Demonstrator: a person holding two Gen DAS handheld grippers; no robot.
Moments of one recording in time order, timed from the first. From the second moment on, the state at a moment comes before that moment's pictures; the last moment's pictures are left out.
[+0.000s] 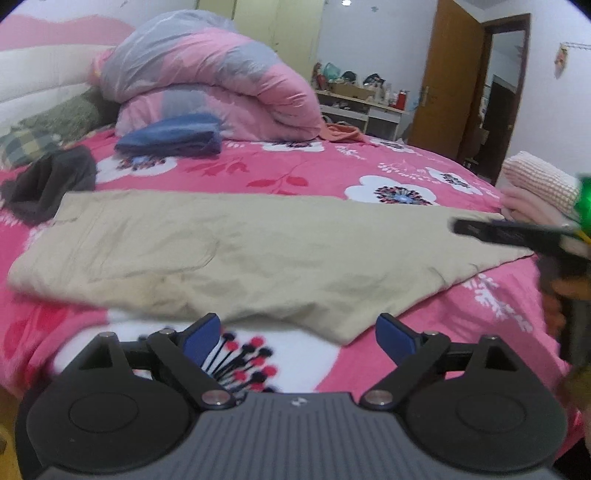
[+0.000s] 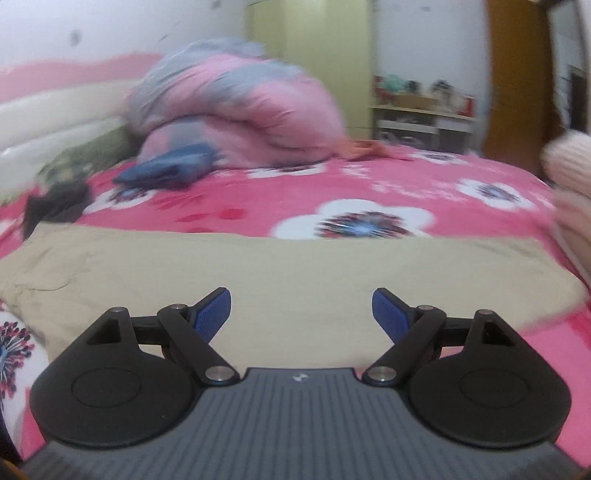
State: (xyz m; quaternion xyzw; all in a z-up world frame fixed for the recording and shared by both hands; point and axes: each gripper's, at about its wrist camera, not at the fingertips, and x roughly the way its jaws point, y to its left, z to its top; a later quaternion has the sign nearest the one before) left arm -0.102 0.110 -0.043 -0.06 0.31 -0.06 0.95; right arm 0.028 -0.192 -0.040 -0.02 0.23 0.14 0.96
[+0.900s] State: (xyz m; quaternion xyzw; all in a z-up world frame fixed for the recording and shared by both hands) left arm -0.120 0.197 -0.058 -0.15 0.27 -0.01 0.95; right arm 0.027 -0.053 -0.054 -0.07 0.27 0.28 0.92
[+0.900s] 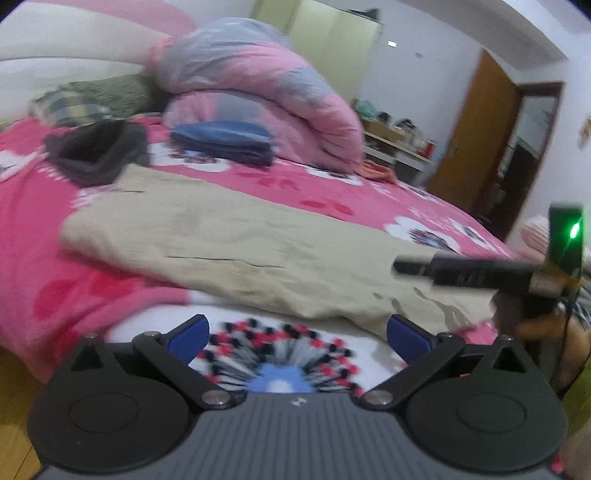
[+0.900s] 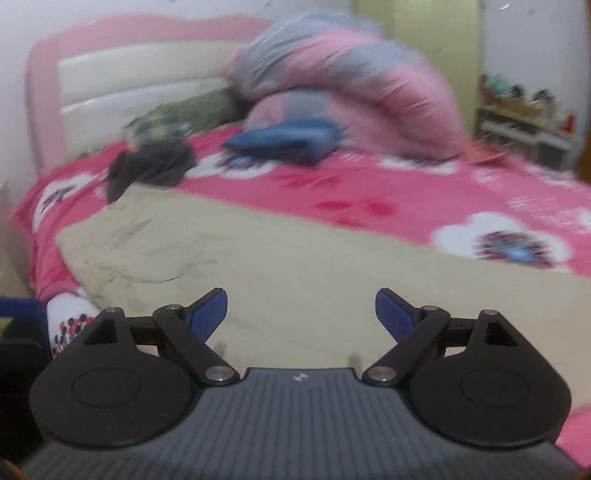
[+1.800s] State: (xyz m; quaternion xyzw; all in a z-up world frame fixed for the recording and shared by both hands) left arm -0.002 0.122 -0.052 -0.11 0.33 -0.01 0.94; right arm -0.061 -0.208 -0.065 0.11 0.32 -0.03 0.94
